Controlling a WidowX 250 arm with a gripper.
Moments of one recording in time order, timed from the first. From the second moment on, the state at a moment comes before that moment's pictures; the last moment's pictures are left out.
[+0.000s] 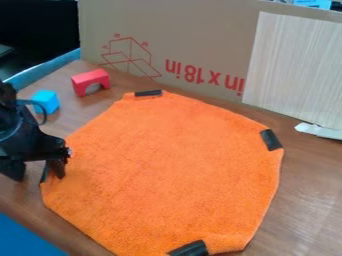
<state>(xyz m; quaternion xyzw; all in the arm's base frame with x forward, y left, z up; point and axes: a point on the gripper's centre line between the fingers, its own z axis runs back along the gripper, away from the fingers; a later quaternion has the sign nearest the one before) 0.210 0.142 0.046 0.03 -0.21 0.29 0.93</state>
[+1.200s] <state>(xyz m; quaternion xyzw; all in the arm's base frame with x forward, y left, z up) 0.266 0.092 0.091 -0.02 -0.19 0.33 0.92</state>
